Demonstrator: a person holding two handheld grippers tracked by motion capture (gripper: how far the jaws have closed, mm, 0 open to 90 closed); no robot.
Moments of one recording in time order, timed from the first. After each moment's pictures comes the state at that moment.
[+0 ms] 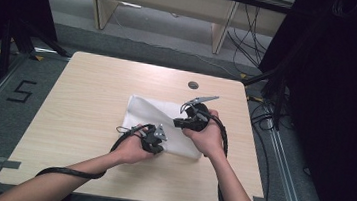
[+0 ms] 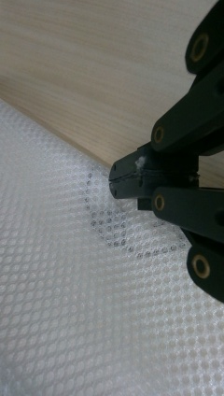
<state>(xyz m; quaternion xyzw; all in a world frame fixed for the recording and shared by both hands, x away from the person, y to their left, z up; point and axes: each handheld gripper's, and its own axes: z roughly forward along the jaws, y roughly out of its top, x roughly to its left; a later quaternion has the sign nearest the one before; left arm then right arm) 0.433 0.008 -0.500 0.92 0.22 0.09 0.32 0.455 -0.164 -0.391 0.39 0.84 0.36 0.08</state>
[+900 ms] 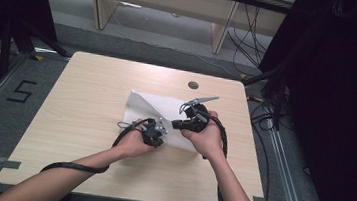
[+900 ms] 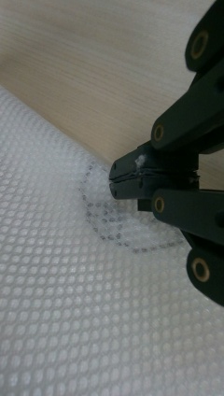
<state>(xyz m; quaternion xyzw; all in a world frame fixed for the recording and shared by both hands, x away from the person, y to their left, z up) 0.450 0.011 -0.500 0.91 0.25 0.11 0.32 0.446 -0.161 -0.385 0.41 0.84 0.35 0.06</state>
